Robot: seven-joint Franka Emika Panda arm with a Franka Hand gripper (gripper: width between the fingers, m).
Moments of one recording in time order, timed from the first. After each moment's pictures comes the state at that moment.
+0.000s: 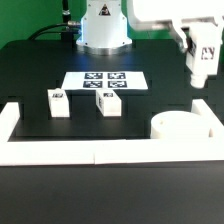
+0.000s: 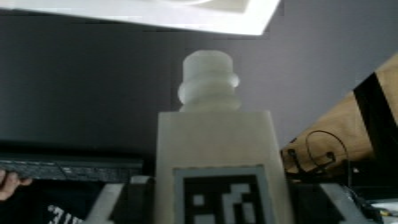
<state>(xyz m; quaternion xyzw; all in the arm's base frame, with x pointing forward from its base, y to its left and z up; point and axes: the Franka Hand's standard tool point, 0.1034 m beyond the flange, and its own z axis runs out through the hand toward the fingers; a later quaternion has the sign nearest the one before) 0.608 0.095 0.143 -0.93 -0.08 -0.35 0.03</state>
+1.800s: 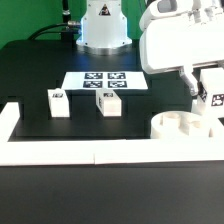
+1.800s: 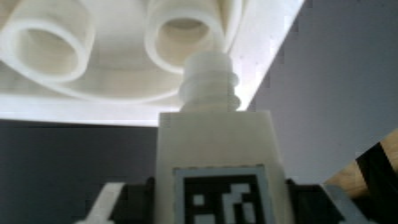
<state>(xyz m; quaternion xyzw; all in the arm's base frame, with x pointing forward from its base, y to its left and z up) 0.619 0.126 0.088 -0.95 -0.08 -0.30 0.05</state>
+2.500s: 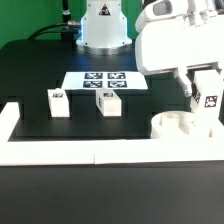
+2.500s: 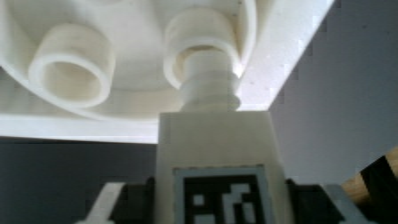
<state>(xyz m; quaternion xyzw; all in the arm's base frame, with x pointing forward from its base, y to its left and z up) 0.613 0.119 0.084 -0.95 -0.08 -0.30 0.04</state>
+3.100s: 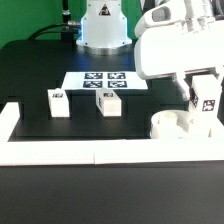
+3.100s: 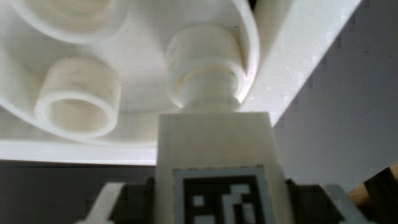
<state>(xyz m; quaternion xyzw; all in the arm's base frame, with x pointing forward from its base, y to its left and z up) 0.608 0.120 0.074 -0.95 -0.08 -0.30 0.04</state>
